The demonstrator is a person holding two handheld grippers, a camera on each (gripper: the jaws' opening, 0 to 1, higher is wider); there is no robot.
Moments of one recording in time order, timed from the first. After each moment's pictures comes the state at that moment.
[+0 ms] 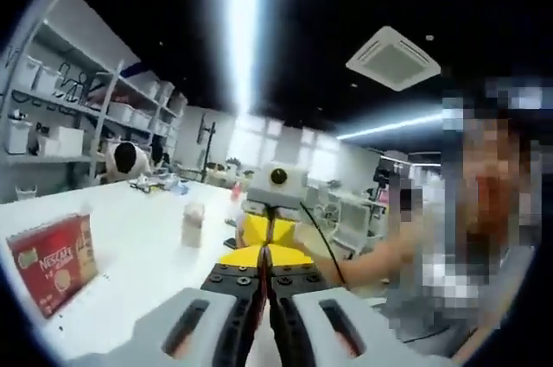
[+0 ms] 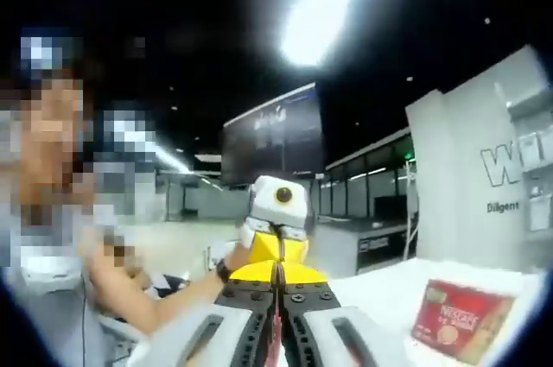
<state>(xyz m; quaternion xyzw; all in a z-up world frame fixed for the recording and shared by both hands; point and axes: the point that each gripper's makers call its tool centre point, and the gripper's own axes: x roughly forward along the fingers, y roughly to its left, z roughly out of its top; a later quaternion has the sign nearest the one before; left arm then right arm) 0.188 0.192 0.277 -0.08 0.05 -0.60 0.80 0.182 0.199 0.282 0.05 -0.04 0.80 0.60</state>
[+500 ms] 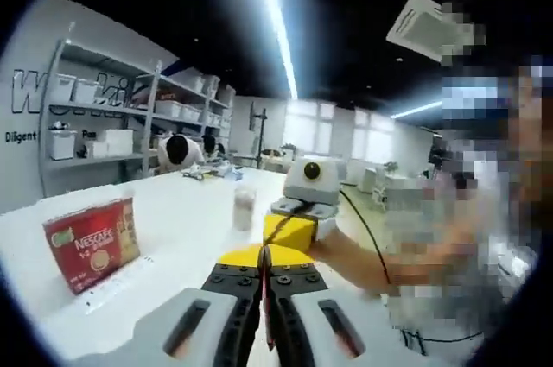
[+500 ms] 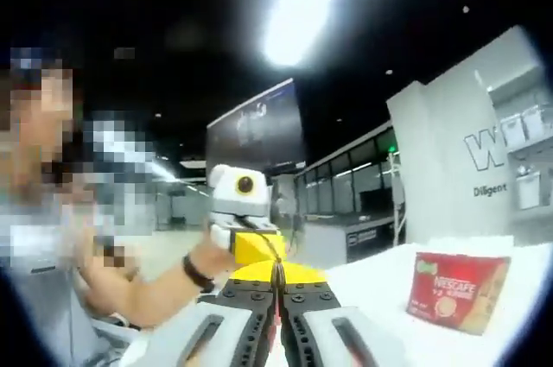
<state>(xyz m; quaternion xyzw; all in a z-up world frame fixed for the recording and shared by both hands) 0.217 0.191 0.239 -0.04 0.08 -0.45 0.89 0.209 0.188 0.243 0.07 -0.04 0.75 0.66</state>
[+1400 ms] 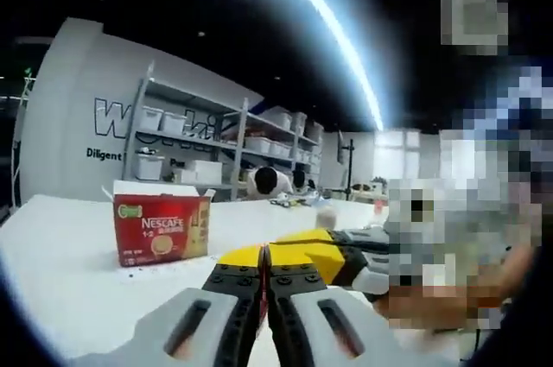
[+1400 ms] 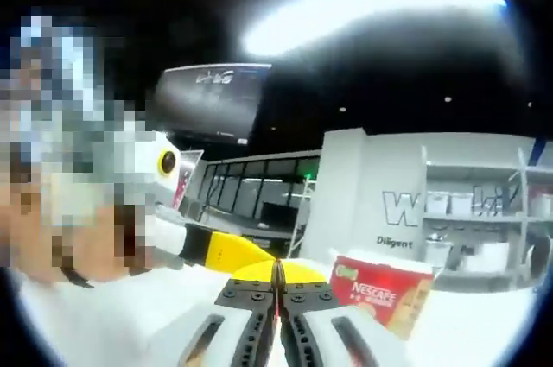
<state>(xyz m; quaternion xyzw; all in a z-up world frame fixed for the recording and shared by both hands) 0.229 0.217 0.186 -0.05 -0.01 -0.23 0.97 0.221 0.210 0.186 -0.05 -0.15 0.56 0.81</state>
